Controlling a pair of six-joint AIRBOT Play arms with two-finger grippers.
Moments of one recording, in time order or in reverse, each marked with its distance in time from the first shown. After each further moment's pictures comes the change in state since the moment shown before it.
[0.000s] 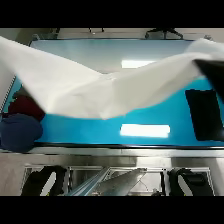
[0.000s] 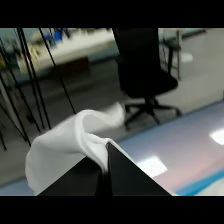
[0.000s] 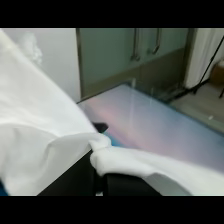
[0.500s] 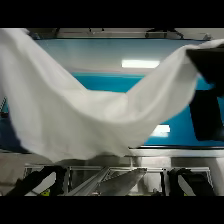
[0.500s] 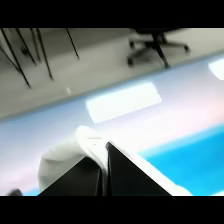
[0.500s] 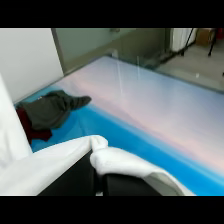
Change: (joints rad) left arm -0.001 -0.515 0.311 0.069 0.196 -0.030; right arm -0.017 -0.187 -0.082 -0.079 -0.019 0.044
